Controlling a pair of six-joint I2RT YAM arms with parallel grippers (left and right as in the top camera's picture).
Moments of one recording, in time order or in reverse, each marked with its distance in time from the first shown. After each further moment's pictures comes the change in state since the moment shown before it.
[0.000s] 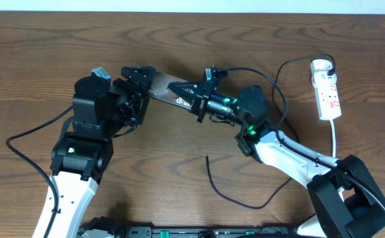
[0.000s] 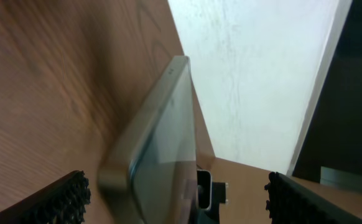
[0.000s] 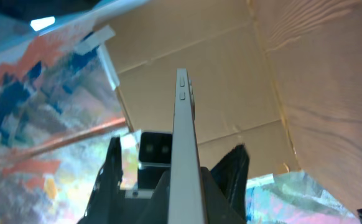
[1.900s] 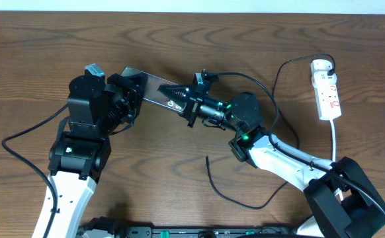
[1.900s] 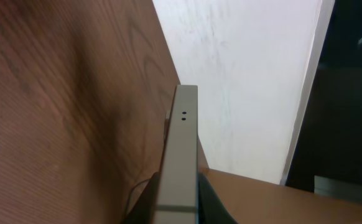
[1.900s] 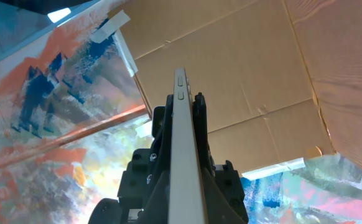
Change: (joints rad) left arm 0.024 0.001 0.000 0.039 -0.023 0.007; right arm 0.072 0.000 0.000 0.085 0.054 0.131
